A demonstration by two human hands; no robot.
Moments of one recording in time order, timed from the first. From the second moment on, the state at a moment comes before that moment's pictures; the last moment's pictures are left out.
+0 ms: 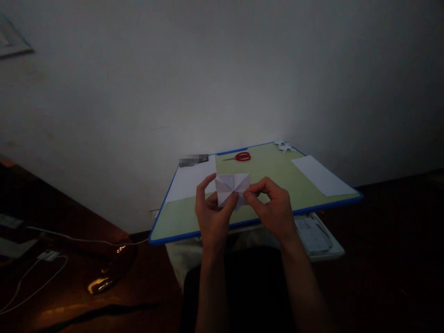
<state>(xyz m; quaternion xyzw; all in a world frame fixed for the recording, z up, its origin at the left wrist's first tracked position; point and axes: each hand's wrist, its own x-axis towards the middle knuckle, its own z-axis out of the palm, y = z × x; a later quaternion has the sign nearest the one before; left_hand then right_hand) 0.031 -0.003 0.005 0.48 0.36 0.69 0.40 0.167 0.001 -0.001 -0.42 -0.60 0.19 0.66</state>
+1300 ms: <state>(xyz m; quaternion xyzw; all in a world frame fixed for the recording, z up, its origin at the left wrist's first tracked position) 0.020 -0.005 0.004 0.45 0.35 0.73 0.39 0.179 0.005 -0.011 -0.36 -0.63 0.30 0.63</state>
